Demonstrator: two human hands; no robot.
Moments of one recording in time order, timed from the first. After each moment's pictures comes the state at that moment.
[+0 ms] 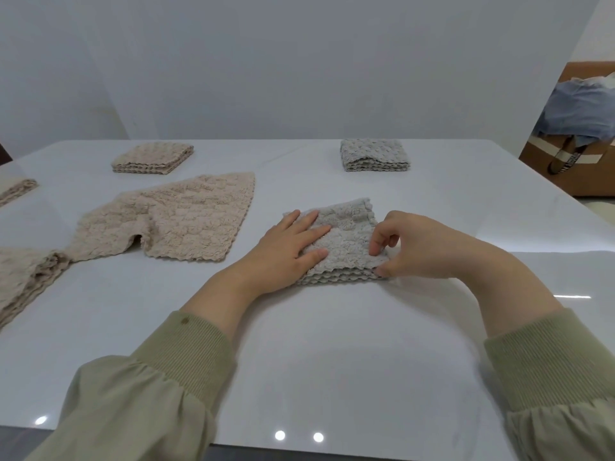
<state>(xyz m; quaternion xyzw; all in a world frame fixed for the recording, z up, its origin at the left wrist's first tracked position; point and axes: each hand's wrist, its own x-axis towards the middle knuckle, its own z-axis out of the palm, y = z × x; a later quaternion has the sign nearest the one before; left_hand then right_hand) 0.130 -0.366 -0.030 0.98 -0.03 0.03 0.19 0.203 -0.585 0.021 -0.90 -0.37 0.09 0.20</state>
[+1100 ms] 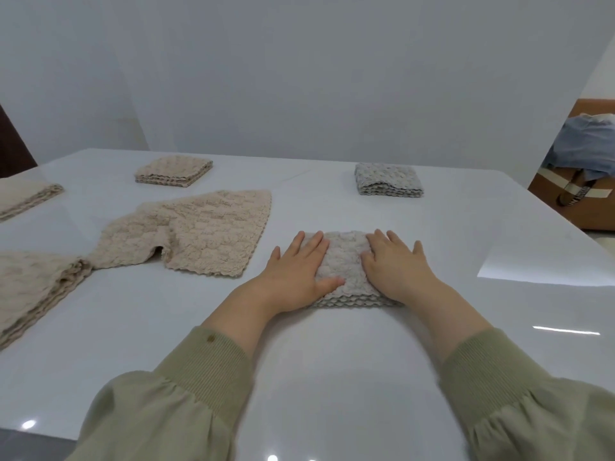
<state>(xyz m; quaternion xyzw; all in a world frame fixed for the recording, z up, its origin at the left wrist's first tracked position) 0.129 -0.369 -0.026 0.99 0.05 -0.04 0.14 0.227 -0.526 -0.023 -0.95 -0.28 0.00 0.10</state>
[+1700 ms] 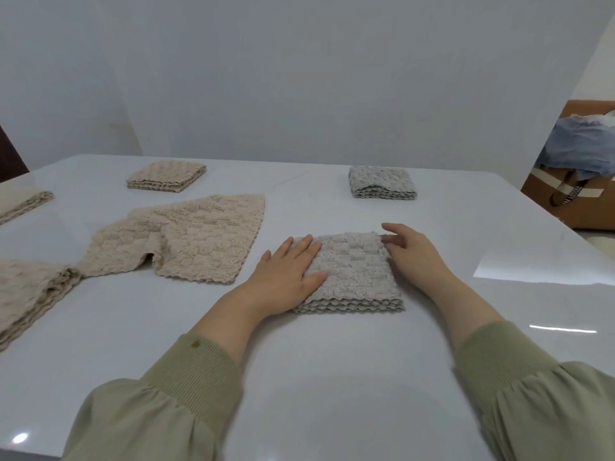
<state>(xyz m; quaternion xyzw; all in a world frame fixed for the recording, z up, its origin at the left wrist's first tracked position) 0.130 -0.361 -0.028 0.99 0.05 -0.02 0.16 0.262 -0.554 -0.028 -0.85 -0.20 0.05 0.48</state>
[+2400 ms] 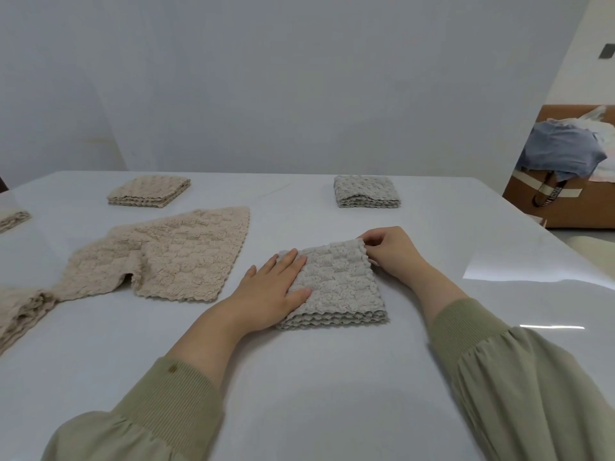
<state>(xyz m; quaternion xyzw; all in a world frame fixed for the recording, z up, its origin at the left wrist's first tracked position) 0.132 -0.360 -0.025 0.99 0.05 -0.05 0.14 0.289 -0.543 -0.020 -0.82 -0.24 0.05 0.51</state>
